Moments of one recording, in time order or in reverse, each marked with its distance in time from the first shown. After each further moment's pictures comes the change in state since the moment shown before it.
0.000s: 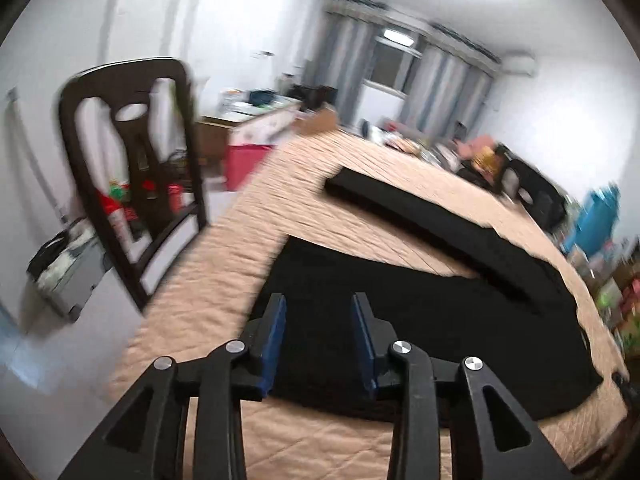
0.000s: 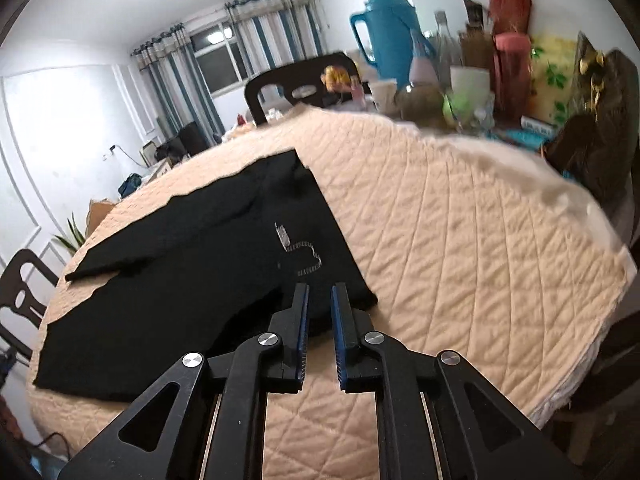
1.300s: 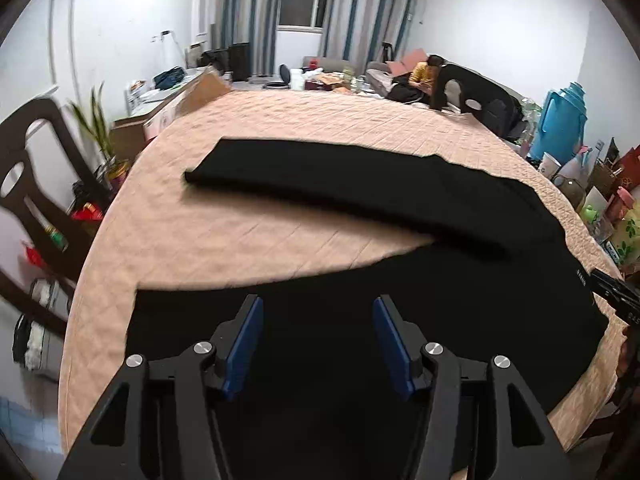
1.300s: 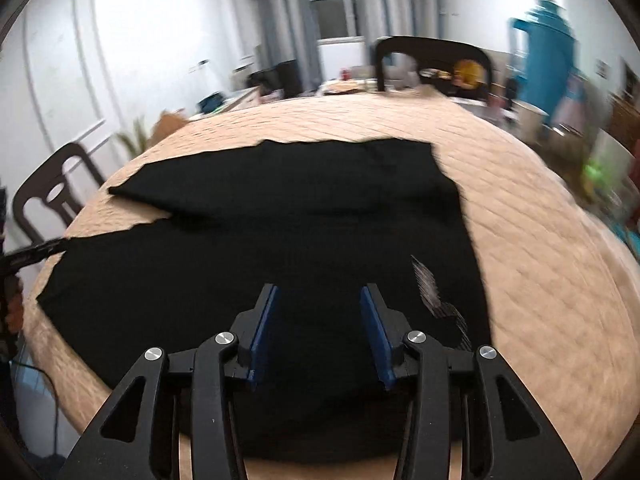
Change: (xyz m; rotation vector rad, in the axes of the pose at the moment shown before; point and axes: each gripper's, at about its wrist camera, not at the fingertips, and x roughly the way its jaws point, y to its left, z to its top) left arm 0.089 -0.091 0.052 0.279 0.198 -0.110; right arm 0.085 0.091 0.044 -0.388 0.174 0.242
